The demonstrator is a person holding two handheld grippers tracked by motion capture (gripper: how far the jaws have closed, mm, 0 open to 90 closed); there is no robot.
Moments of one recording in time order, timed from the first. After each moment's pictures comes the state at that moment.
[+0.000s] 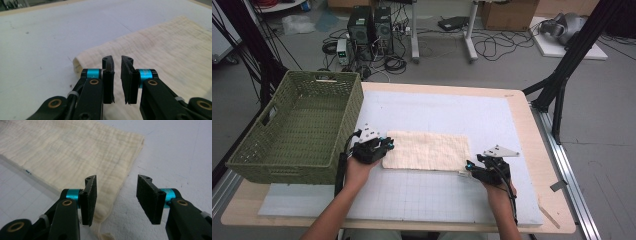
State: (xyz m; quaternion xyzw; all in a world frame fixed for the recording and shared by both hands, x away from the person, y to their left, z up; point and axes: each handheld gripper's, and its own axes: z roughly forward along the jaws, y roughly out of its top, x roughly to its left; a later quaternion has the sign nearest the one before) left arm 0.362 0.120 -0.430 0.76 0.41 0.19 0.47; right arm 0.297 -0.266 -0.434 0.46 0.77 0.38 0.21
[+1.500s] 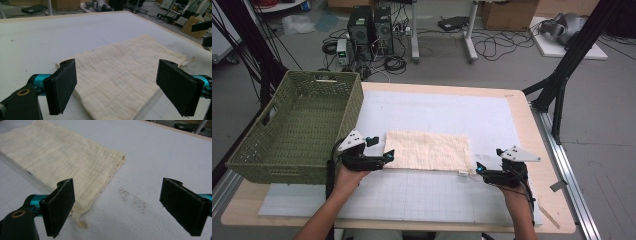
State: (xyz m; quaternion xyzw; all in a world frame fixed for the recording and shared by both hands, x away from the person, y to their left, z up) left arm 0.319 0.151 -0.423 0.72 0.37 0.16 0.57; right arm 0.283 -0.304 -0.415 0.42 0.76 0.43 0.26
